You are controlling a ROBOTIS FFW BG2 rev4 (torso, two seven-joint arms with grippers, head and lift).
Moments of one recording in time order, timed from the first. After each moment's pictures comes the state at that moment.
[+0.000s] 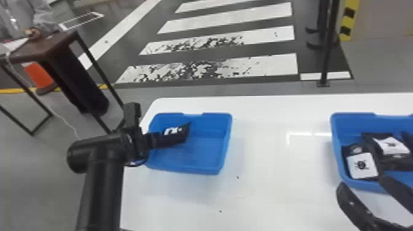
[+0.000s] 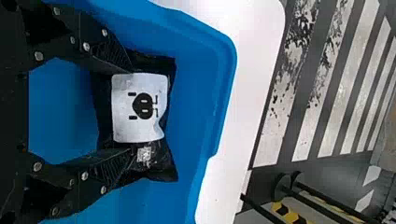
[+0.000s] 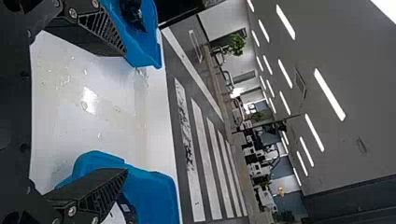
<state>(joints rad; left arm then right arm) -0.31 0.27 0.37 -1.34 -0.01 0.95 -0.47 0.61 -0.08 0.04 -2.11 -0.29 0.16 0.41</state>
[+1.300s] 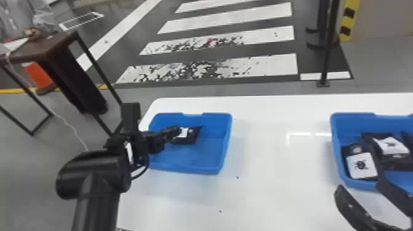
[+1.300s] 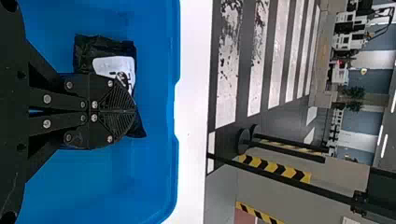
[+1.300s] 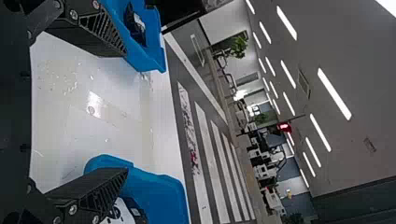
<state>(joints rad) -0.05 0.23 0.35 -1.72 0.04 0.79 -0.55 0.61 -0.09 0.04 -2.10 -0.32 0.18 0.43</state>
